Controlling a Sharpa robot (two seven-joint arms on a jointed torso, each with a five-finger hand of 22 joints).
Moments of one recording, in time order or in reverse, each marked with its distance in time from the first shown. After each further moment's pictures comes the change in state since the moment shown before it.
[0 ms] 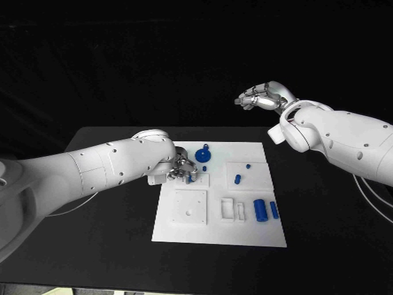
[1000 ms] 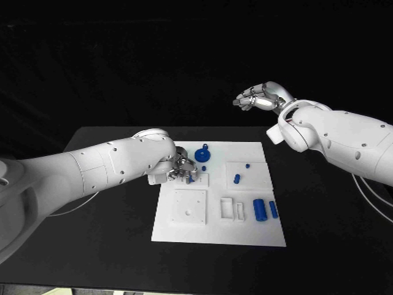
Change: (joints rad) left arm 0.001 0.014 -0.001 -0.015 0.025 0.012 -0.009; left_hand -0.027 0.019 0.021 0.039 -0.223 0.016 -0.014 0.004 0.017 -0.001 0.001 0.008 0.003 0.007 -0.012 0.000 0.004 0.017 0.000 0.000 0.000 0.004; right arm 0.000 0.001 0.000 0.002 -0.015 0.011 -0.006; right_hand 0.004 0.004 0.000 0.000 0.050 0.000 0.000 0.004 -0.009 0.007 0.000 -0.008 -0.012 -0.006 0.006 0.000 -0.016 0.000 -0.011 0.003 -0.004 0.008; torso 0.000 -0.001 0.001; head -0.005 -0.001
